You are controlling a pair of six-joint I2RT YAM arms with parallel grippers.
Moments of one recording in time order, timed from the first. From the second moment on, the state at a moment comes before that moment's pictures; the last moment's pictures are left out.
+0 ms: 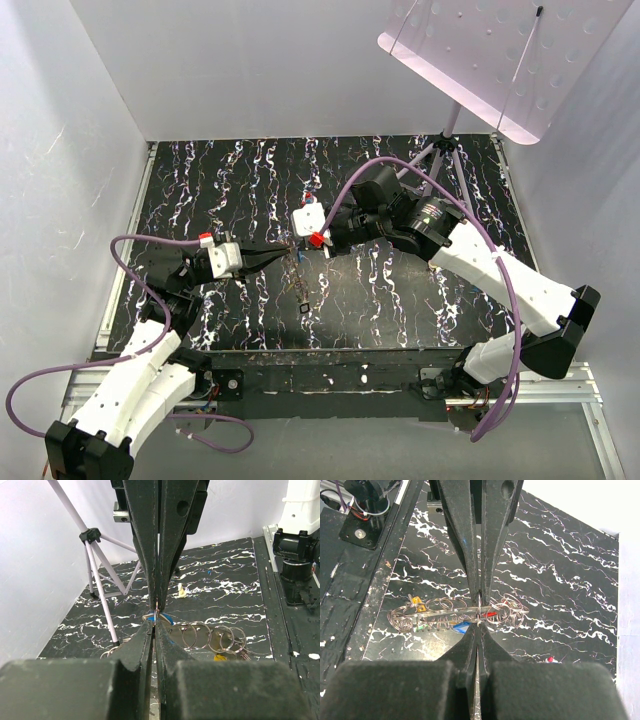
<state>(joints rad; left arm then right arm) -0.35 0.70 0.56 0.42 1.00 0.16 0.96 1.41 1.55 -0.68 -0.60 -0.76</state>
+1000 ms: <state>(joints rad) -0.35 0.71 0.56 0.38 1.00 0.18 0.96 1.44 1.58 -0.71 -0.60 -0.72</state>
